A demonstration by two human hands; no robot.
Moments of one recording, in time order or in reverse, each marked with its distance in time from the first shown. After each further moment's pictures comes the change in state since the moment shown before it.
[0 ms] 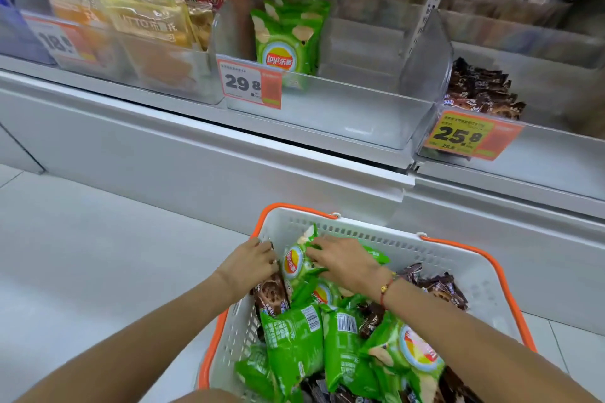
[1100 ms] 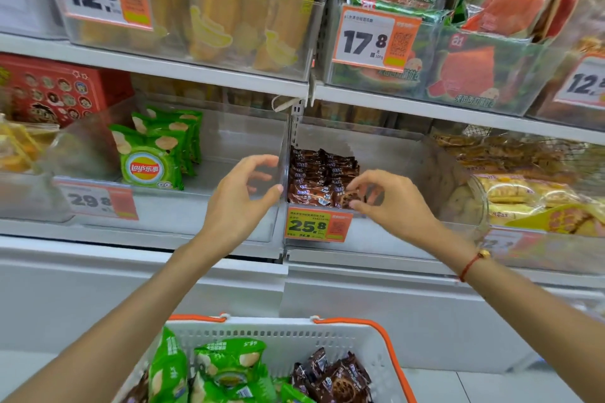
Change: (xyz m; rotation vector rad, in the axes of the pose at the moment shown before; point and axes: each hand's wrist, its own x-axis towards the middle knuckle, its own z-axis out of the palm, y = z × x) left_hand 0.113 -0.028 -0.282 -1.243 1.064 -0.217; right_hand -0.165 0.206 -0.186 0.356 0.742 0.537
